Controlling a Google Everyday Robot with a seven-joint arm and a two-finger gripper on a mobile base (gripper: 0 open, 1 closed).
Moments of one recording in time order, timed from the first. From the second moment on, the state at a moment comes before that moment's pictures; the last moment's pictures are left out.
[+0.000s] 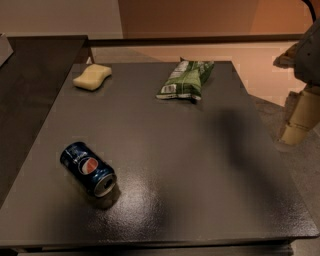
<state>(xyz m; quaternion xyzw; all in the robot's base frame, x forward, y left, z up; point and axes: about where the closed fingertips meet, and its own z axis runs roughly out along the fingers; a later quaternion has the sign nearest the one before) 0.438 -0.217 0.976 -0.60 0.78 -0.03 0.16</state>
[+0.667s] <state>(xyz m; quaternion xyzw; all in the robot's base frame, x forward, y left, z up) 0.443 -0.203 0.974 -0.63 0.76 -0.04 0.16</state>
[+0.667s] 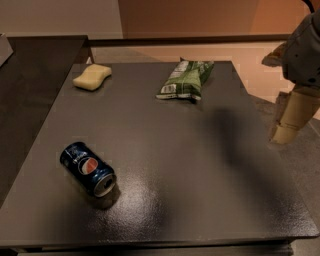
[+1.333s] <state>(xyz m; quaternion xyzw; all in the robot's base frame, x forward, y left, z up) 0.462 -0.154 0.962 -0.72 0.68 -0.04 0.16</state>
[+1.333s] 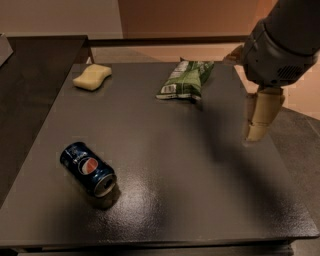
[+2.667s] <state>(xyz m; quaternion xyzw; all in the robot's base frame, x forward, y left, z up) 0.479 -0.025 0.922 -0.93 0.36 -0.03 0.11</state>
